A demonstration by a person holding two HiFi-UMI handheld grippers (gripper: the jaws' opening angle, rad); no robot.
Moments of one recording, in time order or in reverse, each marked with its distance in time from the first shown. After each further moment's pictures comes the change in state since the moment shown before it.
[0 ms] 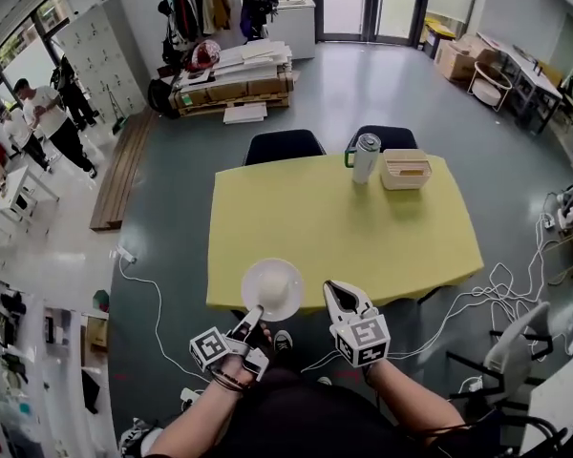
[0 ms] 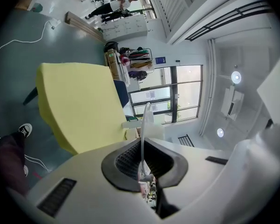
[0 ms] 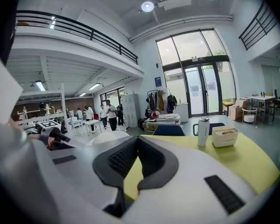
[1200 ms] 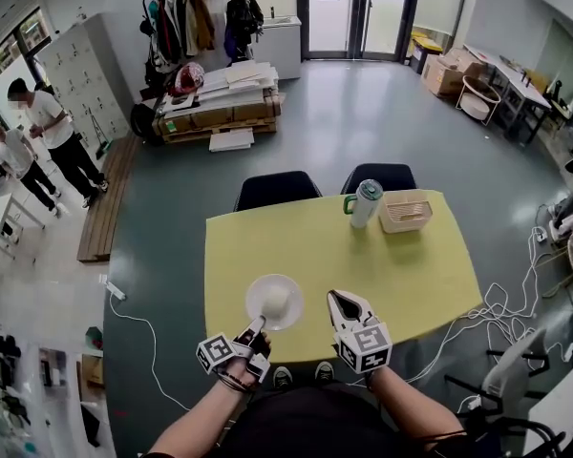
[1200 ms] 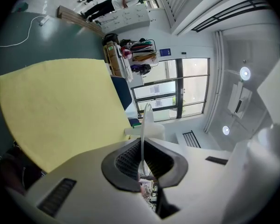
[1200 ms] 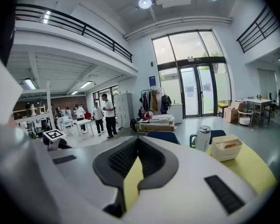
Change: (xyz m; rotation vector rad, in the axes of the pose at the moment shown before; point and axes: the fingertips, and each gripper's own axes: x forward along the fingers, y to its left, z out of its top) left arm 0.139 0.034 0.108 0.018 0.087 0.071; right arm 0.122 -0.085 0.062 -0.003 0.012 -0.080
